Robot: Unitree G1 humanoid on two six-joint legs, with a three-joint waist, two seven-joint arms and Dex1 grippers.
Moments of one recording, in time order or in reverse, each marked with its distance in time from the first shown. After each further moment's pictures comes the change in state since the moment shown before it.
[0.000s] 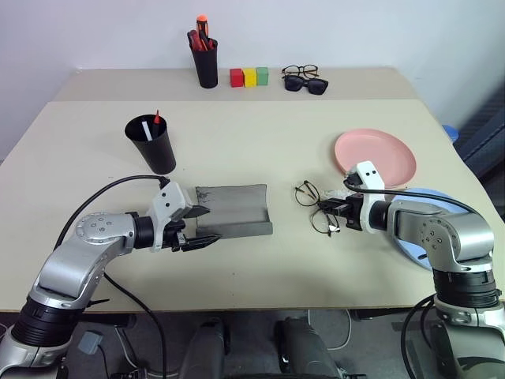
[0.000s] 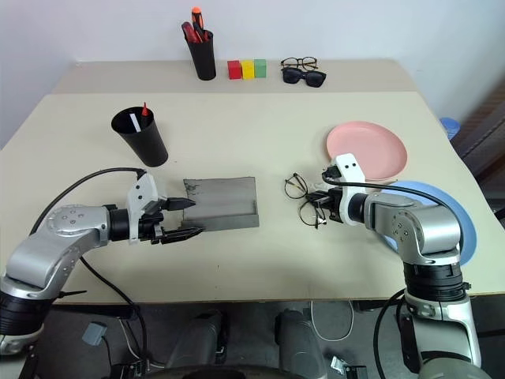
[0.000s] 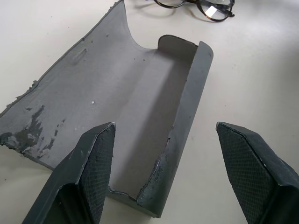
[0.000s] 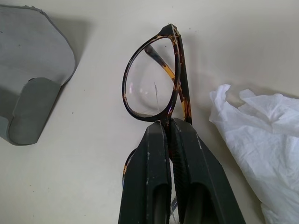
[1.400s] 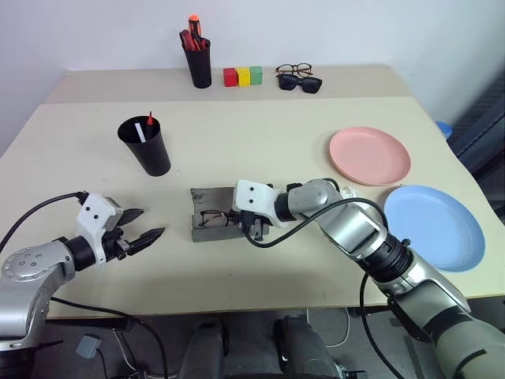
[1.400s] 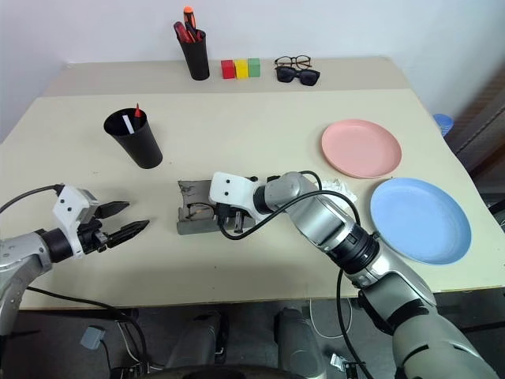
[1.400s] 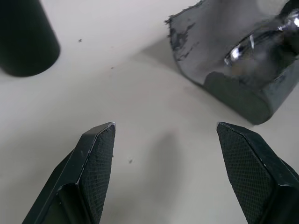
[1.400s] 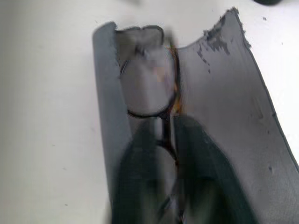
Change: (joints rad) left arm 0.298 0.007 0.348 0.076 -0.008 -0.152 0.095; right arm -0.323 0.163 0.696 0.094 -0.493 -0.583 0.328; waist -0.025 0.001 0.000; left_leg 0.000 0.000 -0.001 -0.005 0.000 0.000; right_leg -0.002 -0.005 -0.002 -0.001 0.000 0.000
